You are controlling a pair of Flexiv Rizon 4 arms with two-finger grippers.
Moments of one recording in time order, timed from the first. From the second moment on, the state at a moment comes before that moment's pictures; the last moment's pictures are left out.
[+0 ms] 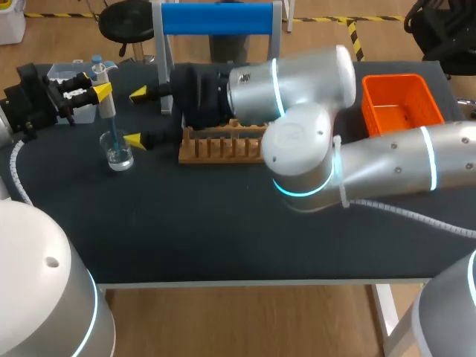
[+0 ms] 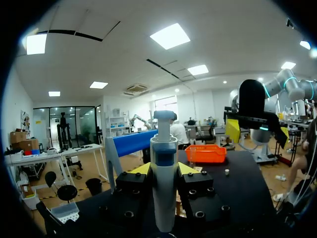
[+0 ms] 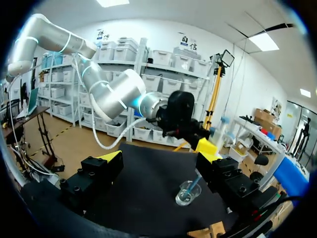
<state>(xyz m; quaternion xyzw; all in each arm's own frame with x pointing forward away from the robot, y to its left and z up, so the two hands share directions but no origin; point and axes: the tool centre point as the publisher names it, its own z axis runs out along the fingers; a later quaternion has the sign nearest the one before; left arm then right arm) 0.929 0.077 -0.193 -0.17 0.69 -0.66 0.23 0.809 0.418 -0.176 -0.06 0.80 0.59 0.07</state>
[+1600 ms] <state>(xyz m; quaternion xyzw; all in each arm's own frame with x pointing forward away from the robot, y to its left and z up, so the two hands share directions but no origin) 0.929 0.077 -0.193 -0.17 0.69 -0.66 0.23 0.880 0.452 -0.103 -0.10 0.75 0.65 -0.02</state>
